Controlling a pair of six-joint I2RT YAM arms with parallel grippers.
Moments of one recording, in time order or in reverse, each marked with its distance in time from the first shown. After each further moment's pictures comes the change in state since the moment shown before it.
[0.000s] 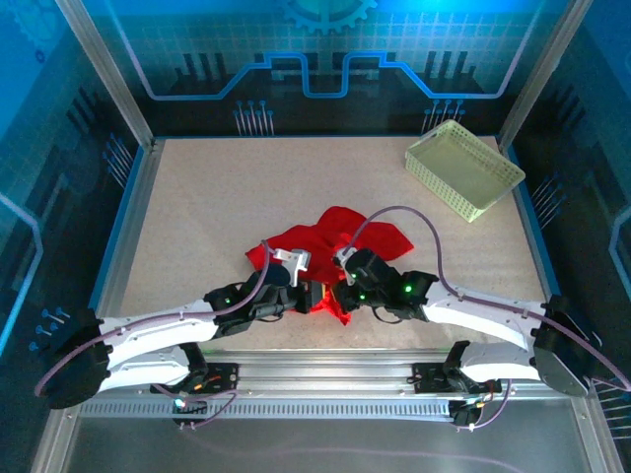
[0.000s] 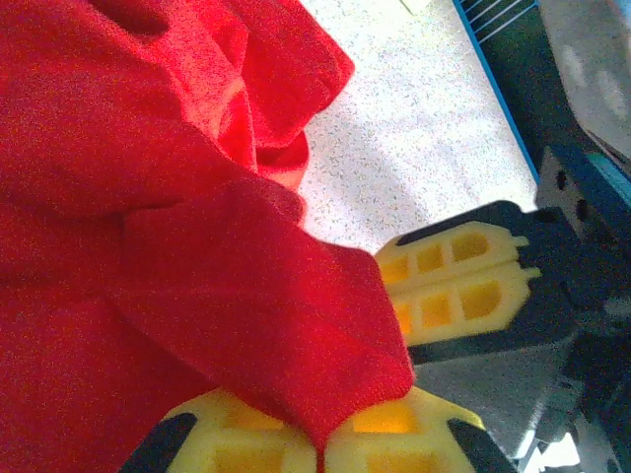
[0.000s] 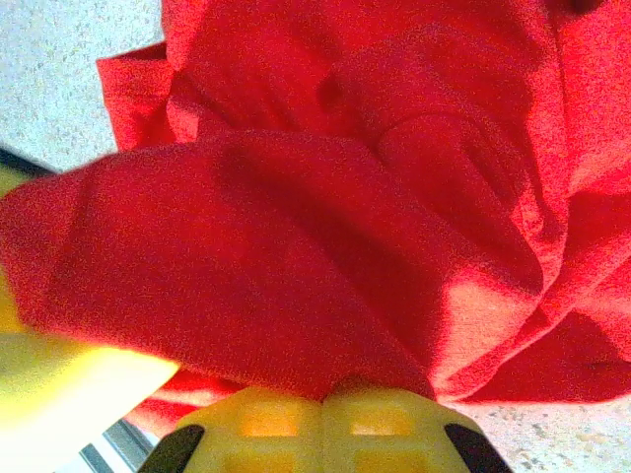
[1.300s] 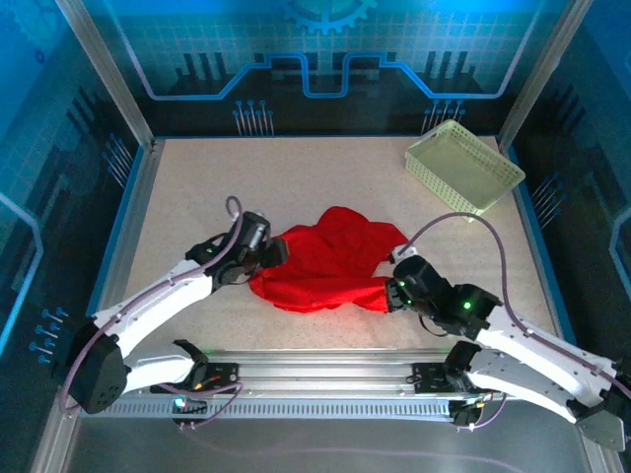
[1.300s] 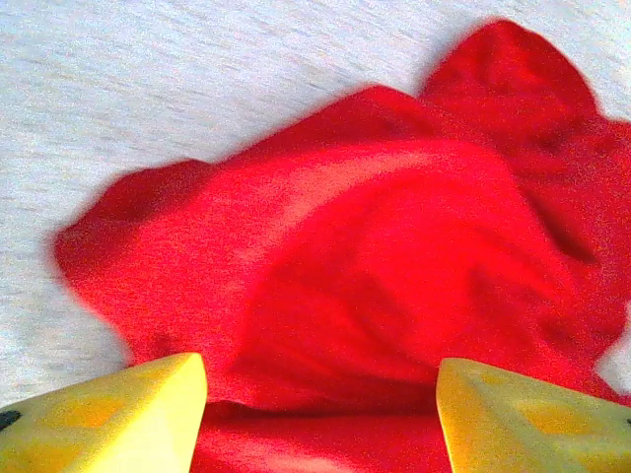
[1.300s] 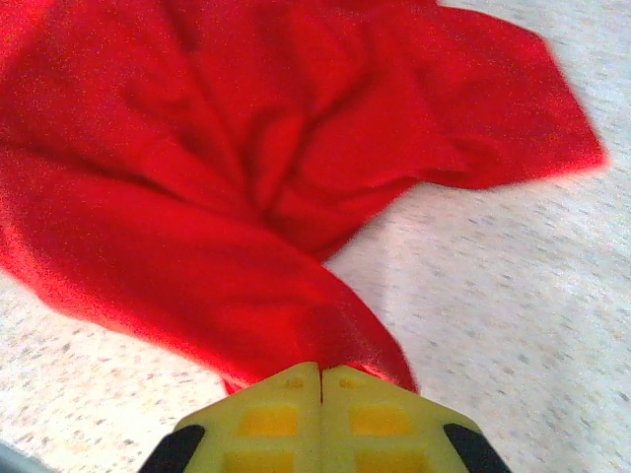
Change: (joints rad) left arm 0.415 0.082 0.314 -0.616 -0.138 0.102; right arm -0.121 -0.439 -0.069 -0.402 0.273 0.045
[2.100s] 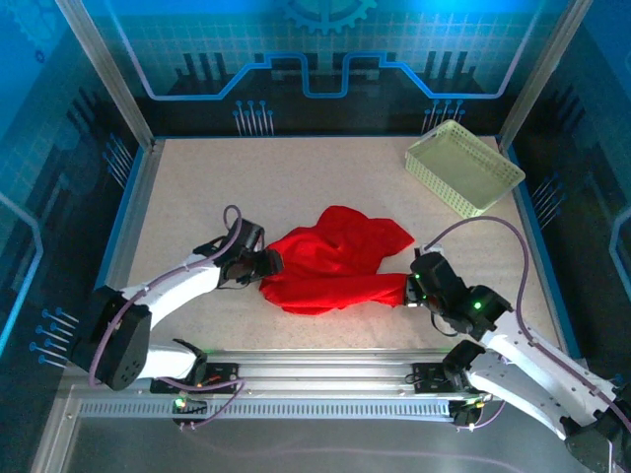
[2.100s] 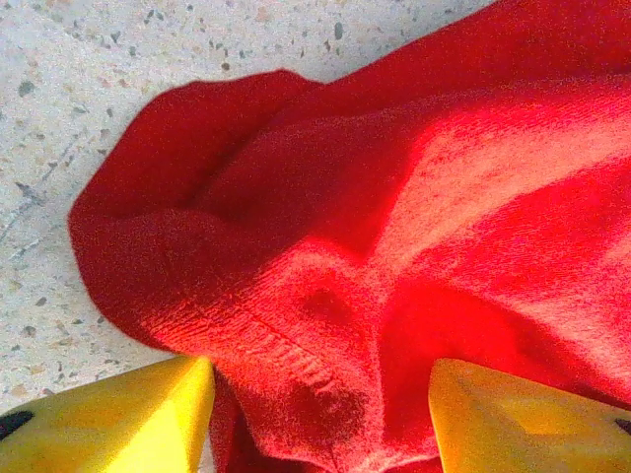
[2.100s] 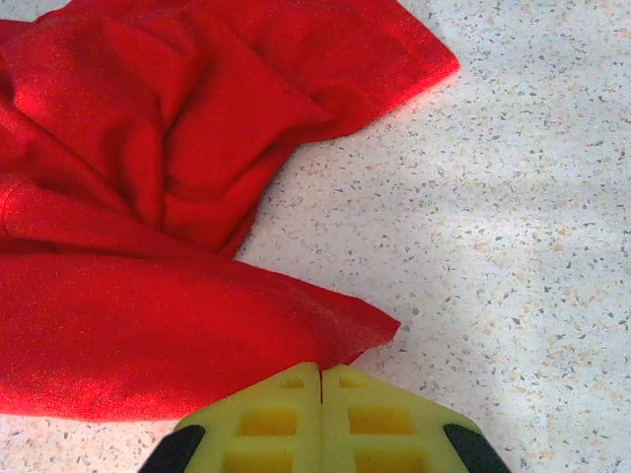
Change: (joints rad) left arm 0.114 0.155 -0.117 0.121 0.223 -0.052; right arm -0.183 -0.051 -0.041 -0.055 -0.011 0.079
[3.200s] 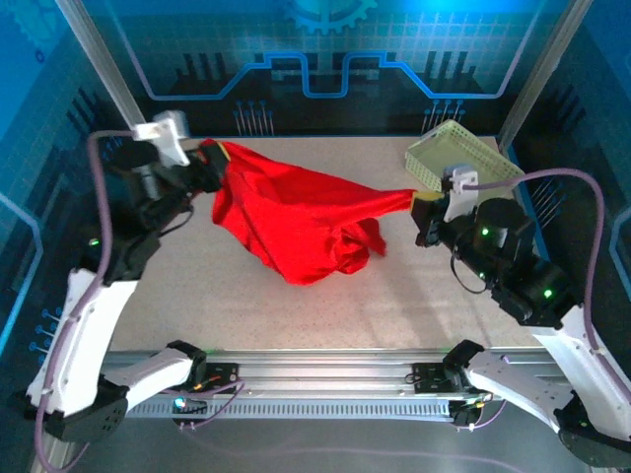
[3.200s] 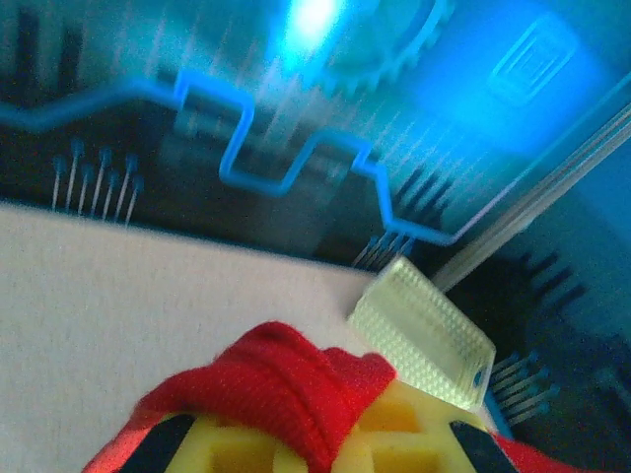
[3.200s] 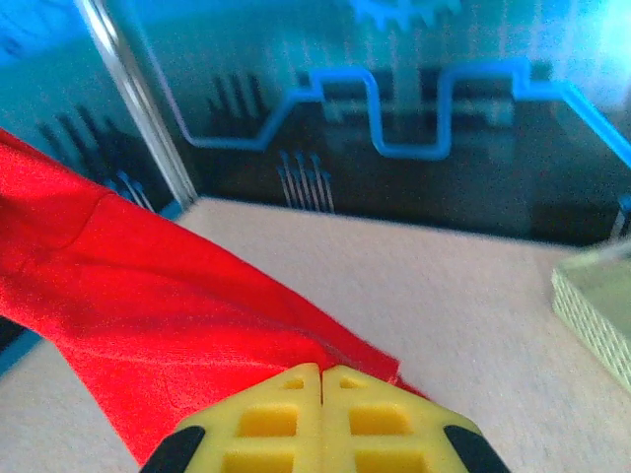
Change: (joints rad) left arm 0.086 -0.293 0.935 -0.307 -0.116 0.235; right arm -0.031 0.119 0.708 0.113 -0.132 -0.377
